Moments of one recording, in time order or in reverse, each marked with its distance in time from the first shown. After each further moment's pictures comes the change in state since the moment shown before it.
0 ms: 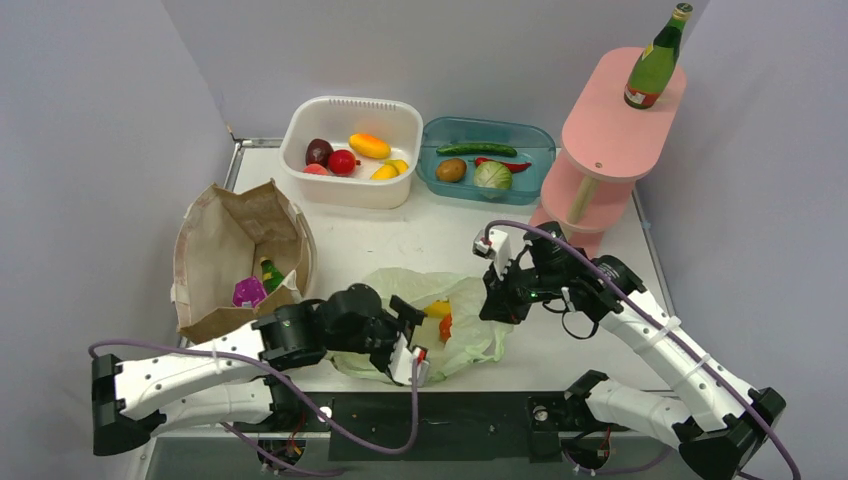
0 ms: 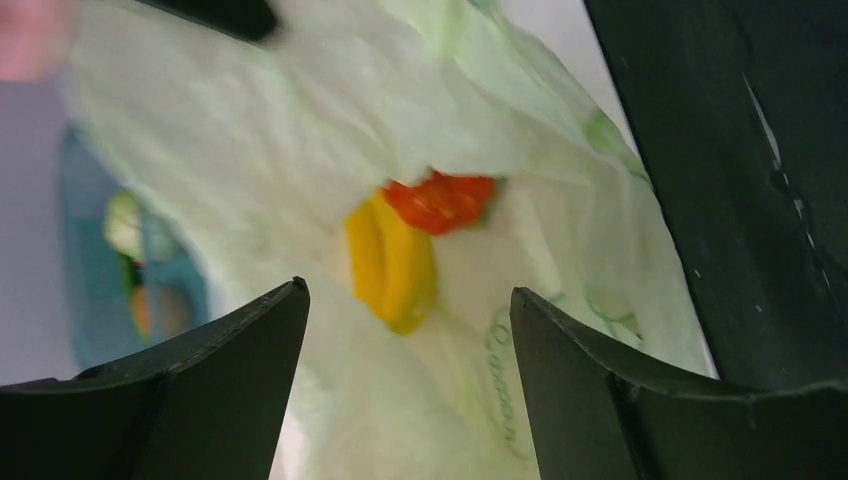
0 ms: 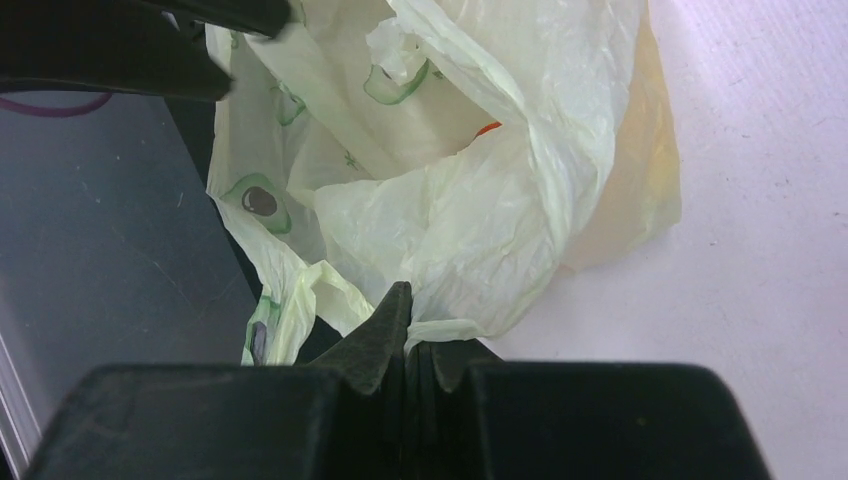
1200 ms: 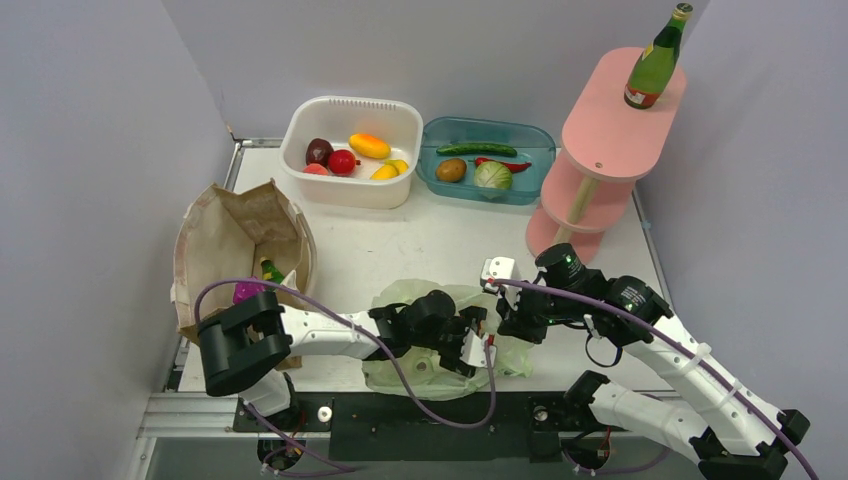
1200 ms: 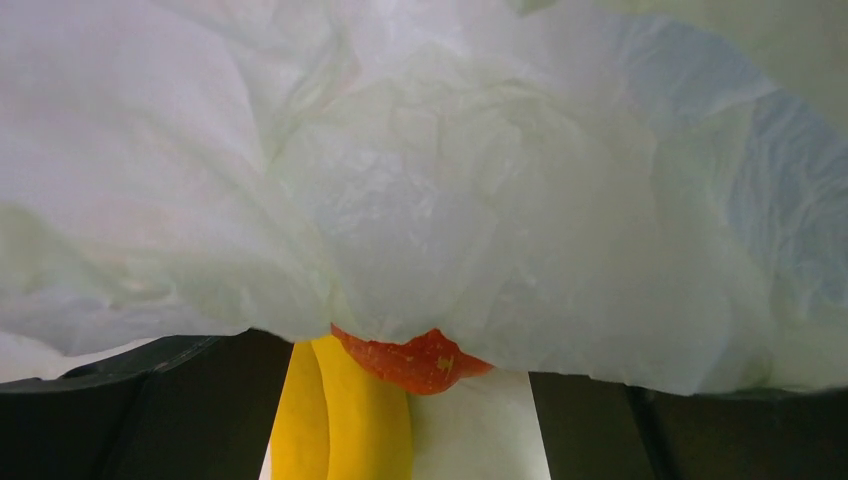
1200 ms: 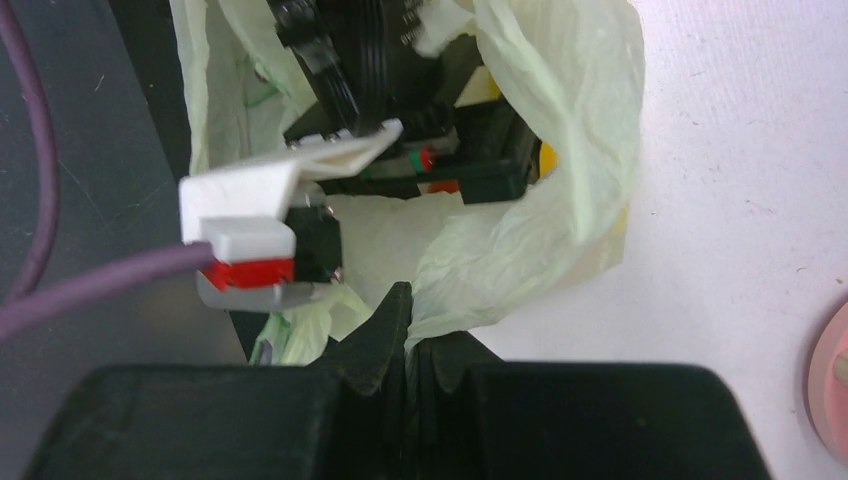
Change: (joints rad) left arm -0.042 0.686 -0.152 0.792 0.046 -0.199; right arm 0.114 -0.142 0.011 -0.175 0.131 -0.217
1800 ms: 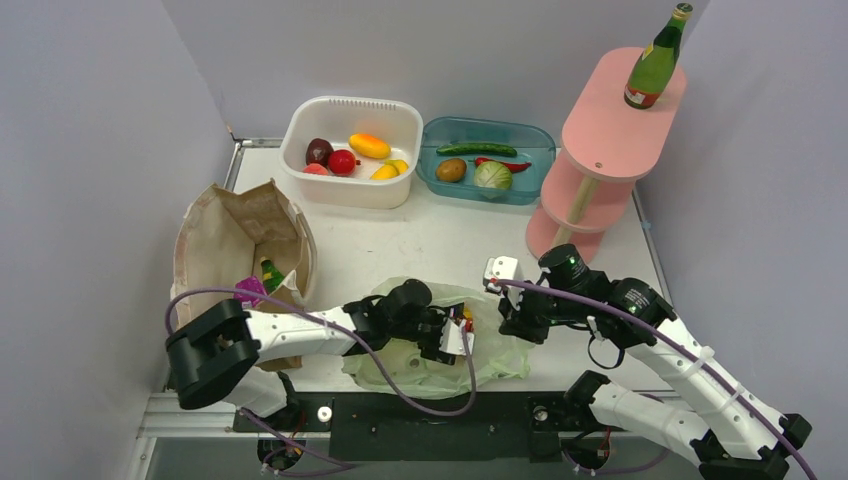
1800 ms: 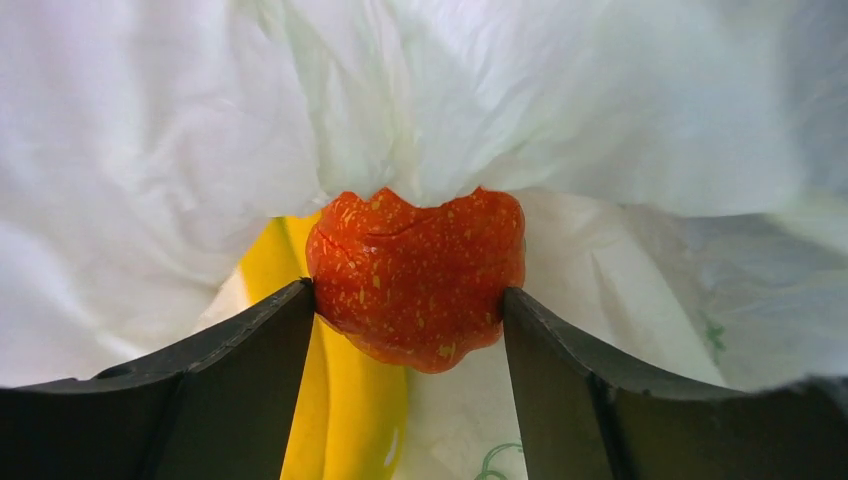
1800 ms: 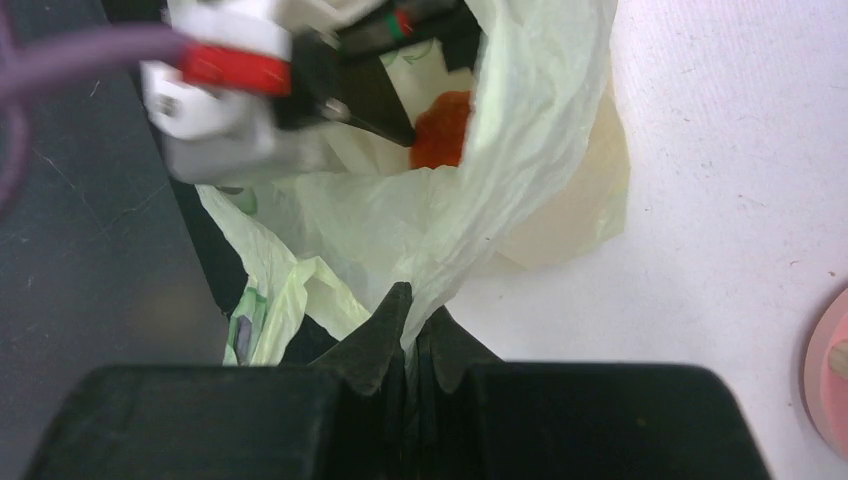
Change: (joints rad) left arm 0.099 -0.067 -0.051 -0.058 0.071 -0.013; right arm -0.010 -0.016 -0.004 0.000 0.004 0.005
